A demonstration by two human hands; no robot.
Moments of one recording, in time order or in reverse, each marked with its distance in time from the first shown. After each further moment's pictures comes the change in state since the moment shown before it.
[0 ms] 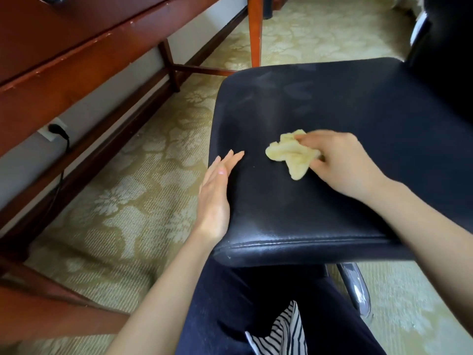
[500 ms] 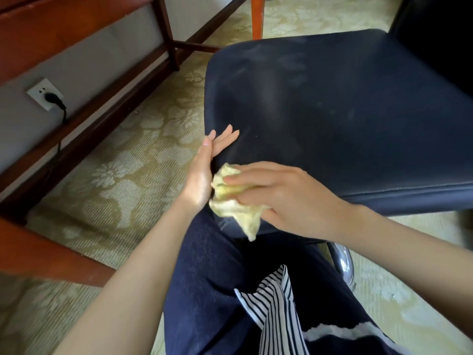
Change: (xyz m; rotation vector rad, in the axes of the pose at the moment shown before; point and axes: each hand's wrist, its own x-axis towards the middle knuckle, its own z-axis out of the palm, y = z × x) left_hand -0.026 -0.015 -0.001 -0.108 -0.070 -0.002; right_hand -0.087 -0.068 0.026 -0.014 -0.249 -0.577
